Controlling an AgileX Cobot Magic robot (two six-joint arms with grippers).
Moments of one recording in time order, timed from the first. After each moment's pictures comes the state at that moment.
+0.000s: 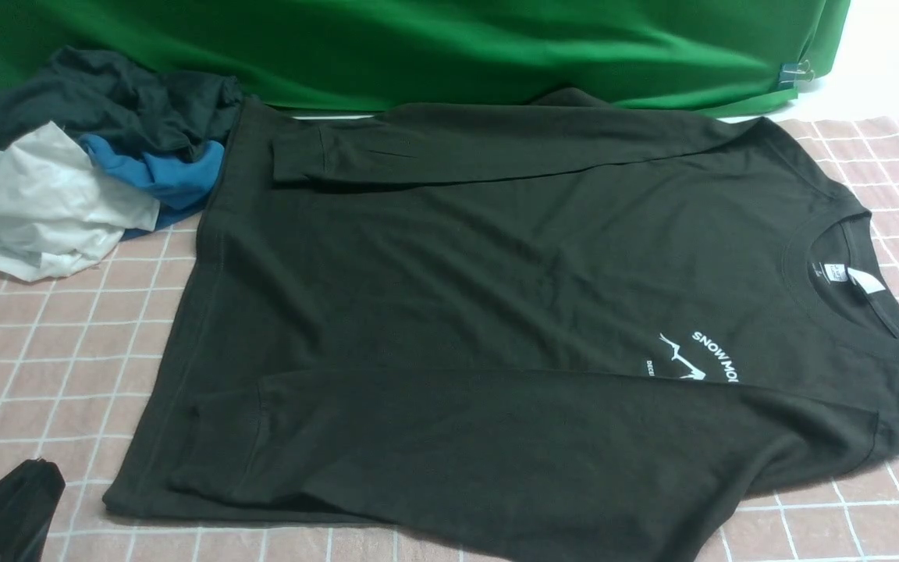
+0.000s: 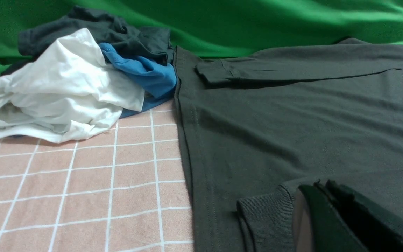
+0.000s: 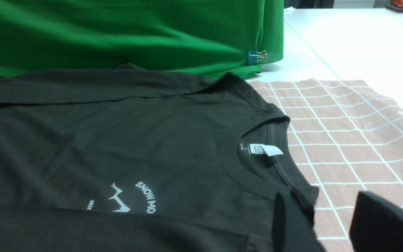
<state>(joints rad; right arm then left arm) -0.04 0.00 0.01 0.08 0.25 -0.06 0.01 0.00 0.01 -0.39 0.26 0.42</state>
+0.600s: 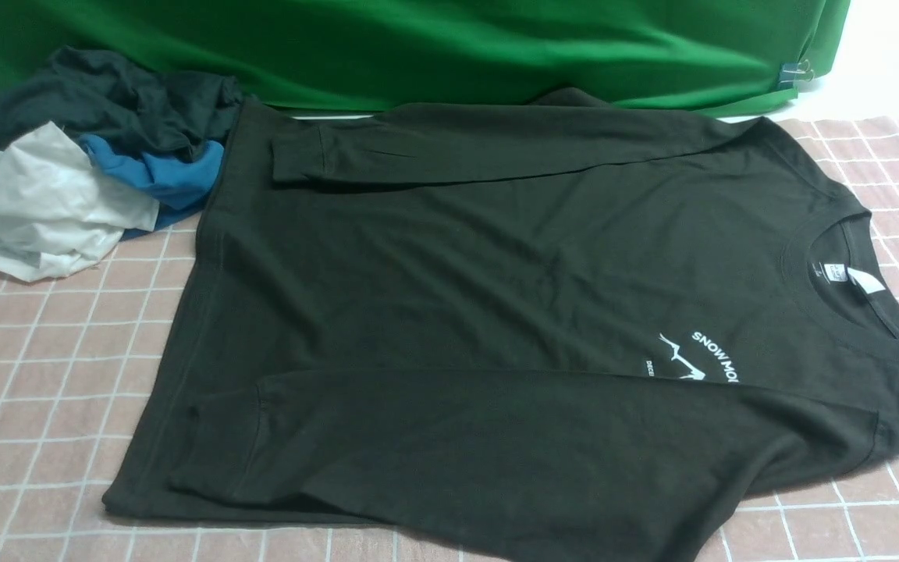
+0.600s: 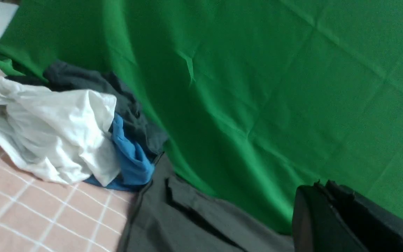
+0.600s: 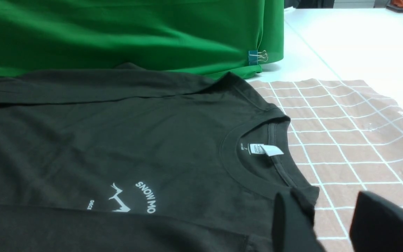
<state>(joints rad) -0.04 0.00 0.01 0.08 0.25 -0.06 0.01 0.00 0.00 -0.73 -0.08 0.10</state>
